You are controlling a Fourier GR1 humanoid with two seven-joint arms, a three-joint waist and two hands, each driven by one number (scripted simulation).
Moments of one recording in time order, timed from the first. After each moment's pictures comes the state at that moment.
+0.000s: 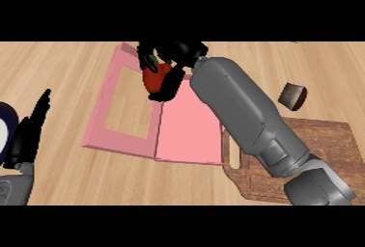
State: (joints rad) left arm -0.15 0.38 0.10 -1.30 -0.21 0.12 0.04; right arm -1.28 0.00 0.26 -0.56 0.42 0.18 -0.31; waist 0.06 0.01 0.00
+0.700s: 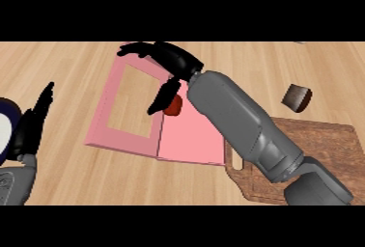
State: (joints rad) left arm -0.20 0.38 0.10 -1.29 -0.22 0.10 0.06; right arm -1.24 0.00 0.45 -0.52 0.08 0.08 -0.31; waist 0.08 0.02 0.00
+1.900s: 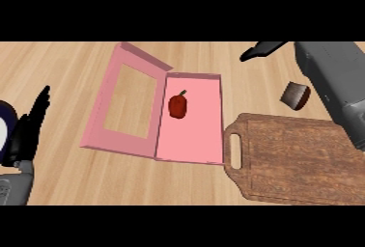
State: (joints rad) left arm -0.16 0.36 0.12 -1.34 -0.22 0.10 0.06; right arm -1.31 -0.38 0.12 -0.20 -0.13 0.40 -0.56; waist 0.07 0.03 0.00
